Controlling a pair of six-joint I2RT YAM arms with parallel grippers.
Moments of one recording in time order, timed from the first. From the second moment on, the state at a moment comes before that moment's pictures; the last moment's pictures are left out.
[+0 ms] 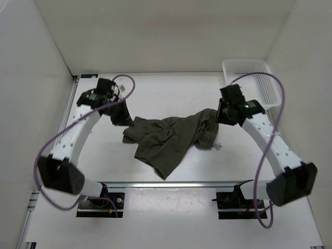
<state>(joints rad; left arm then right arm) -0.22 1.51 1.49 -1.07 0.34 -0.45 0.39 1.37 1.30 -0.93 0.24 0.44</state>
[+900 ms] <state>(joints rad) -1.07 1.75 1.15 -0.88 0.17 -0.82 0.22 1.17 1.10 -0.92 -0.04 0.59</state>
